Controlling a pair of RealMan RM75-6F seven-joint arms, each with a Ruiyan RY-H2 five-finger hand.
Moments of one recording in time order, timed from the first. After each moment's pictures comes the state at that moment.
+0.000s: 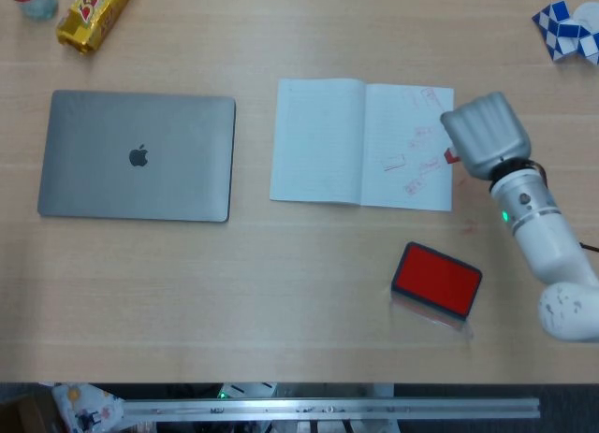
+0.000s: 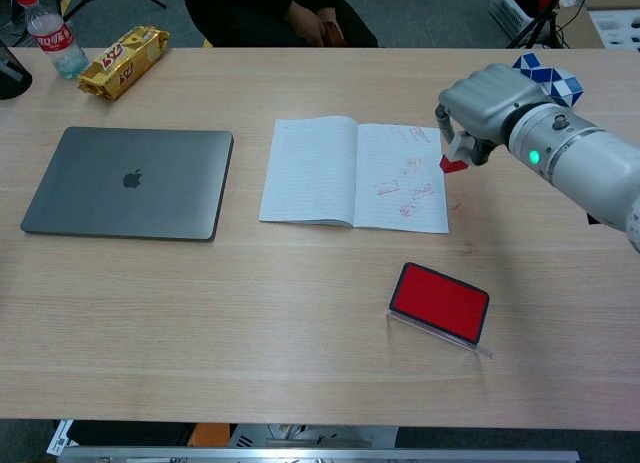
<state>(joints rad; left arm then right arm) -0.03 -0.92 0.07 -1.82 1.44 1.35 -0.02 0.90 -1.43 0.06 -1.74 -0.57 1.10 -1.09</state>
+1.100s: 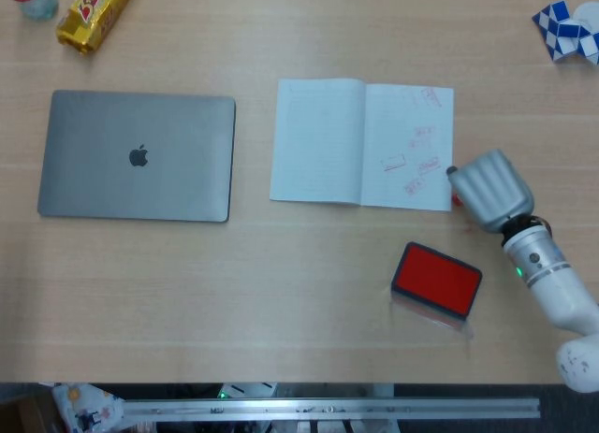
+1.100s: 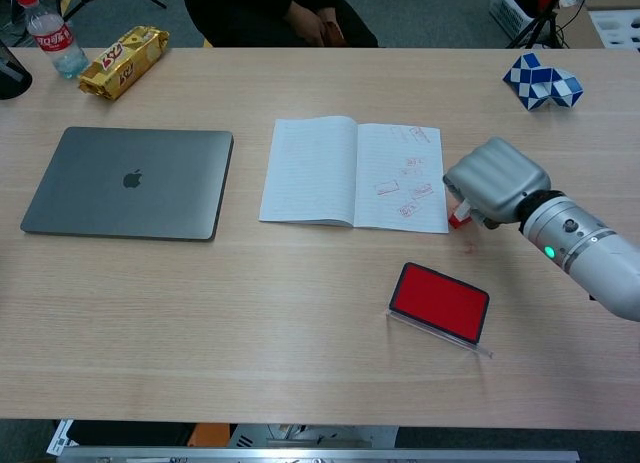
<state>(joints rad) -0.02 -0.93 0.08 -1.80 1.45 1.35 -0.04 0.68 -1.61 -0.13 -1.45 -1.01 1.15 -0.93</state>
